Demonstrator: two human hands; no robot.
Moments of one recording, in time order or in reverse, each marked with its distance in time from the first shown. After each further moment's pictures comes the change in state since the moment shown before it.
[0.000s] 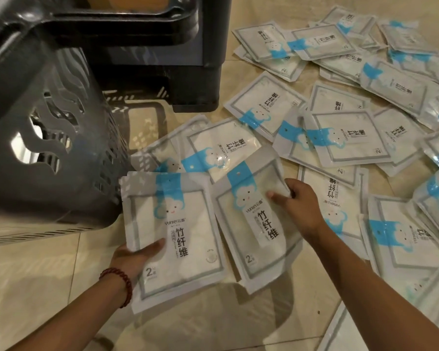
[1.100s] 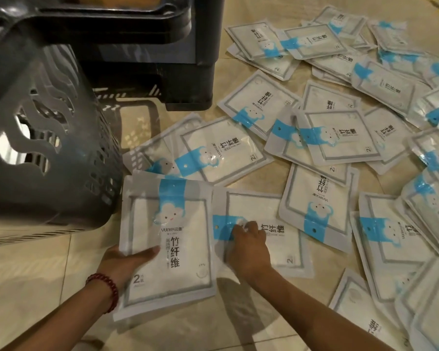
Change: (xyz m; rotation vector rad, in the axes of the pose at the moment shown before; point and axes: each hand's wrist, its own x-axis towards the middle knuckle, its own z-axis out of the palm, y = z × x) left_hand 0.006 -0.004 -0.015 0.133 -0.096 0.002; right_hand -0.065 0.018 0.090 -0.617 -0.325 0.093
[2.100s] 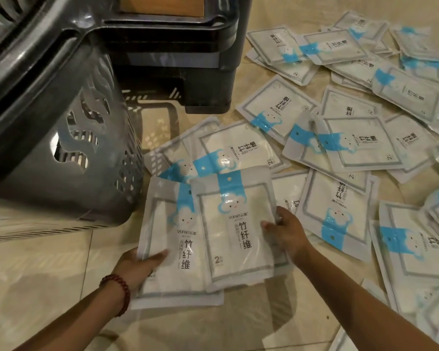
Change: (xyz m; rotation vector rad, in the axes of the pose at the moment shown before) left_hand -0.007 -0.002 -0.010 0.091 0.033 -0.040; right_hand 0.026 0.025 -0.039 0.872 0.023 0.149
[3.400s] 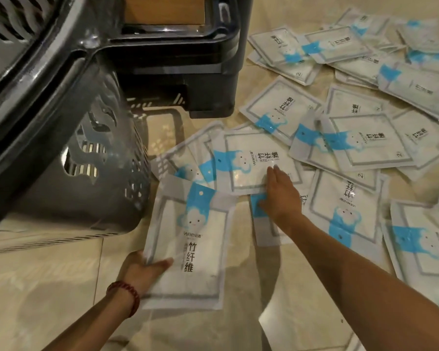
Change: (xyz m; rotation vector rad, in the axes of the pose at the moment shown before) left_hand -0.004 0.011 -0.005 0.272 0.146 0.117; right_hand 0.045 -0.054 0.015 -1.029 0.175 -0.354
